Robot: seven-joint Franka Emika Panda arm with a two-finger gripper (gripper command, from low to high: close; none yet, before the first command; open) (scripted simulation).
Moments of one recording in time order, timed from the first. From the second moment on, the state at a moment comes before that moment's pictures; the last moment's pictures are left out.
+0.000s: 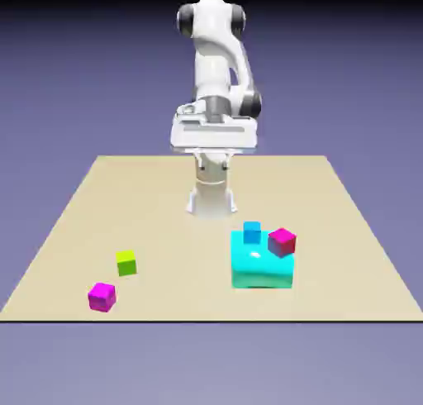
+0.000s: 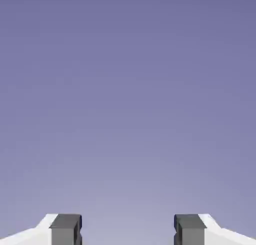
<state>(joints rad) 0.00 -0.53 -0.01 -2.78 0.02 3.02 0.72</state>
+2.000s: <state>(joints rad) 0.12 0.00 -0.74 -2.71 0.09 2.81 0.48</state>
